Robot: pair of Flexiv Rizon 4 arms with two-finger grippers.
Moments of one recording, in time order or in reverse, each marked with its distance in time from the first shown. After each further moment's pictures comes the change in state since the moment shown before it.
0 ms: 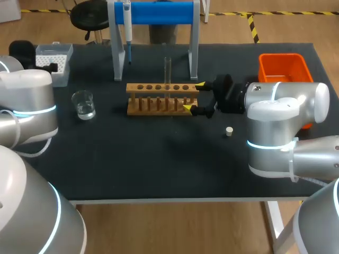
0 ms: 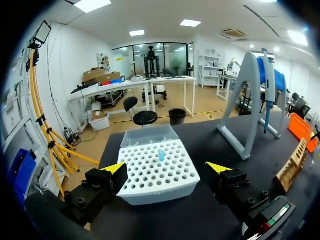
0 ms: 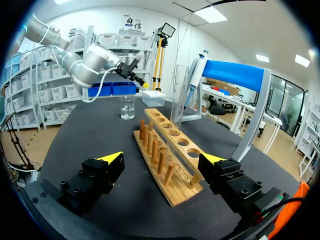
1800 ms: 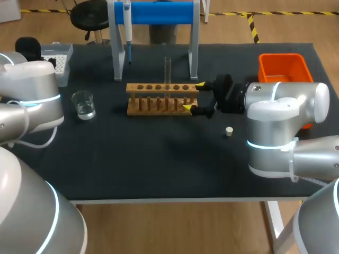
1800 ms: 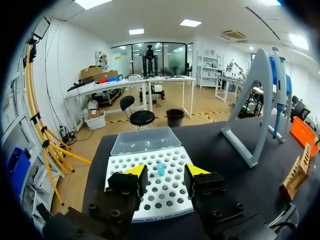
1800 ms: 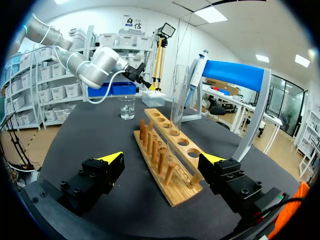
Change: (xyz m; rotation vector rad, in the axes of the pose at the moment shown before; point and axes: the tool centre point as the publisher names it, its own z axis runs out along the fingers) left arm -0.002 -0.005 0.041 -0.001 0.025 -0.020; right arm 0.000 0.000 0.000 0.000 0.000 0.000
